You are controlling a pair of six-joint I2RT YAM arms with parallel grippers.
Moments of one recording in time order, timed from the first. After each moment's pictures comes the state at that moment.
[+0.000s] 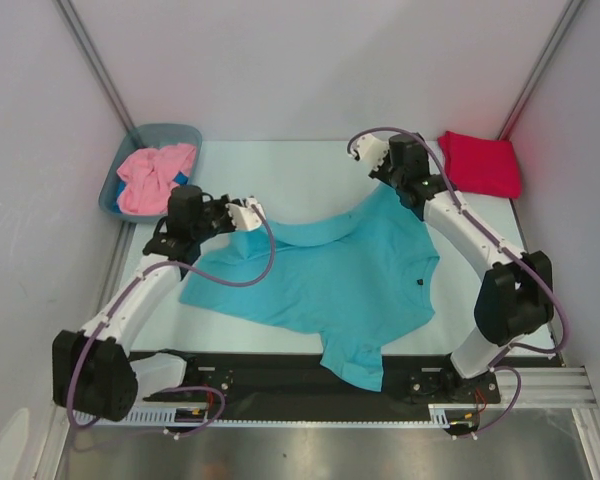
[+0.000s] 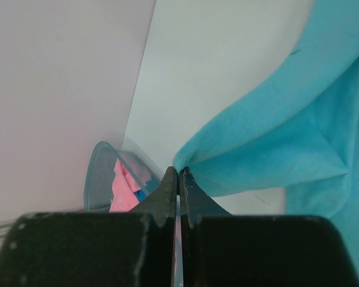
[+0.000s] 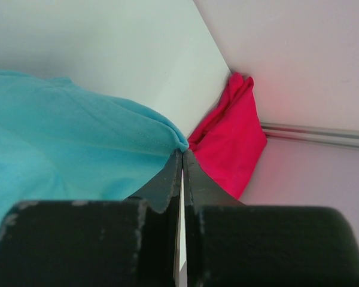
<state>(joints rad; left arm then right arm) -0.23 1.15 0.86 -0.17 0.32 1.12 0.37 1.63 1.41 -0.30 0.23 -0.83</state>
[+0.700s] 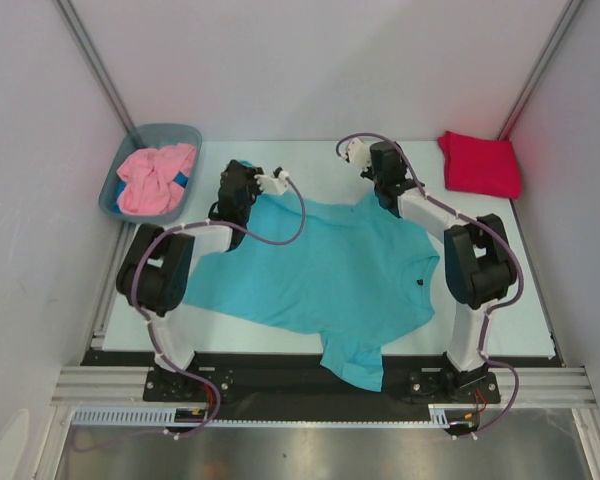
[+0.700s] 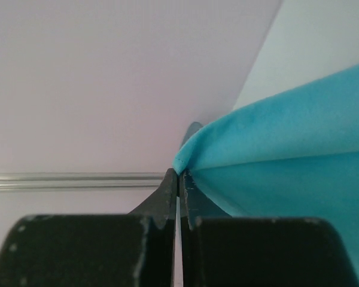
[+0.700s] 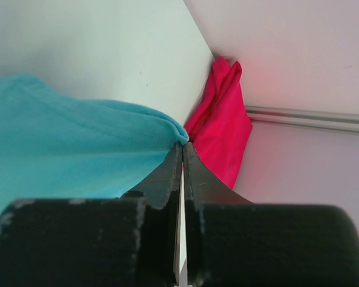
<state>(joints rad) -0.33 1.81 0.97 0.70 -0.26 1.30 0.37 1.91 1.41 0.03 0.43 -0.90</state>
